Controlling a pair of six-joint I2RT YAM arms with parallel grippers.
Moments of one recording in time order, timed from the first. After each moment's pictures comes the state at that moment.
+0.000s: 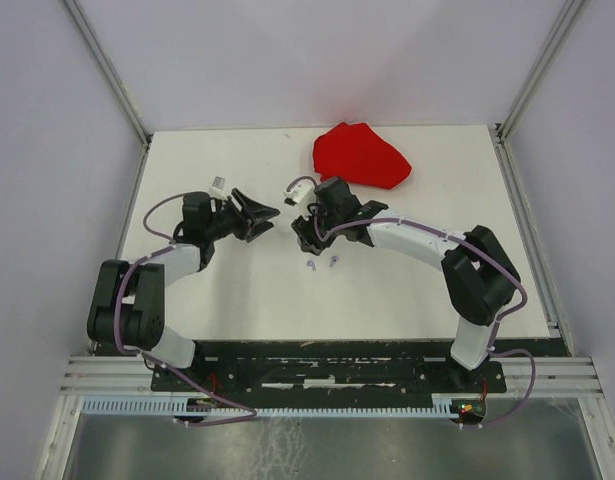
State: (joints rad) left arm -0.09 1.50 0.65 0.46 0.68 -1.06; right arm 0.75 1.82 1.31 -0.28 -0.21 -0.14
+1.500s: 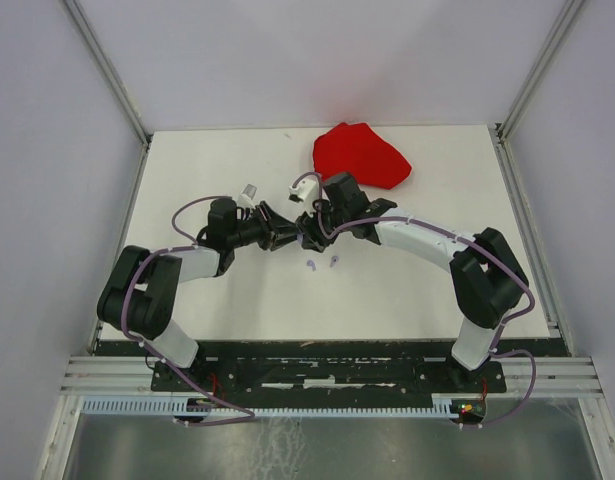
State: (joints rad) left arm -0.29 1.61 0.63 0.61 0.72 -1.11; right arm 0.71 1.78 1.28 -0.26 -0.33 -0.19
